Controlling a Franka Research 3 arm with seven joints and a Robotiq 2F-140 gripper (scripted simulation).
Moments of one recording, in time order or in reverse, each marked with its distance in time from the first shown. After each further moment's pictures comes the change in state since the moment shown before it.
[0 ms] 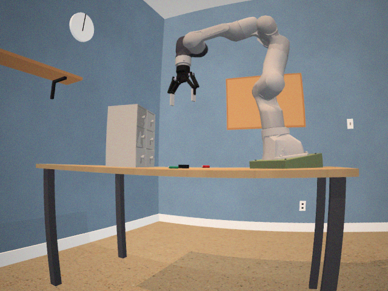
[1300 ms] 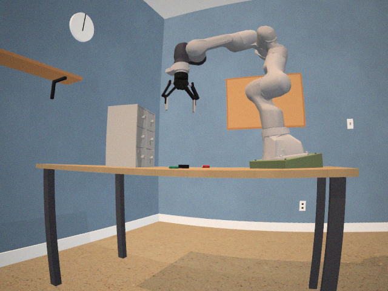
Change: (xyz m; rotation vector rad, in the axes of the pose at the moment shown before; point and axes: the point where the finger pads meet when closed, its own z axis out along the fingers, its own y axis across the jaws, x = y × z) arm -0.005 -0.009 0.041 0.006 -0.001 -0.981
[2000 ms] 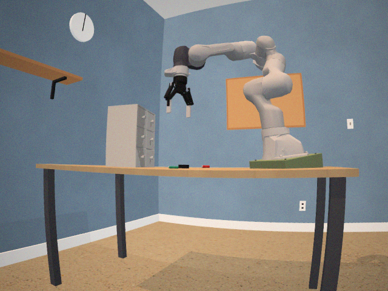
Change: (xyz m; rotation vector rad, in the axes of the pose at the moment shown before) arm 0.001 -0.006 0.022 0.006 0.005 -0.546
